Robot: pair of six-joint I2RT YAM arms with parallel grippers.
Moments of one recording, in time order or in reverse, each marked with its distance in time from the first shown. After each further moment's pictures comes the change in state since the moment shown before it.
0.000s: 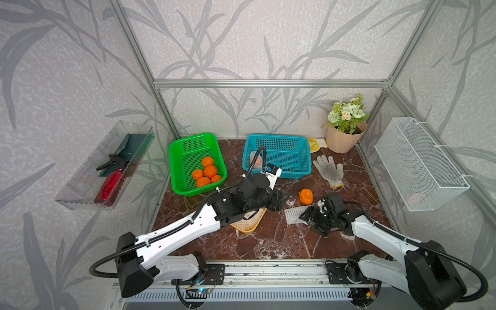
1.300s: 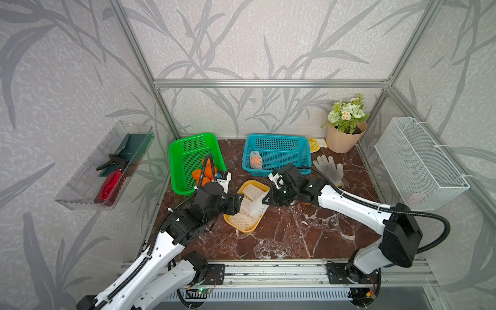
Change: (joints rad) left arm 0.327 -0.375 -0.183 -0.284 -0.056 0.071; right arm 0.418 0.432 0.788 -0.162 -0.053 -0.157
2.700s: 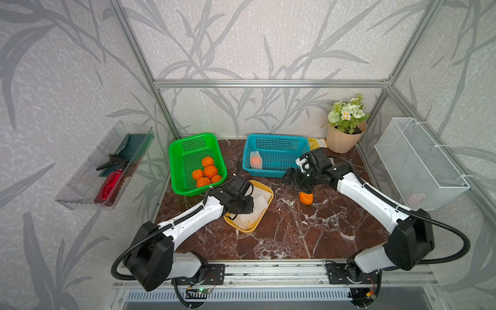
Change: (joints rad) left arm 0.006 0.521 0.027 0.085 0.177 -0.170; right arm -0.349 -0.106 0.054 -0.313 0.108 -0.192
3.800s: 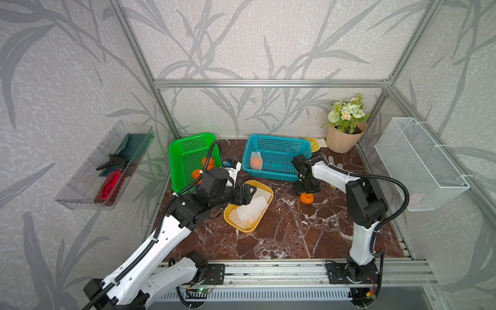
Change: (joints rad) left arm 0.000 -0.341 0.134 -0.080 0.041 0.145; right arm -0.037 0.462 0.132 -0.202 0.469 -0.381
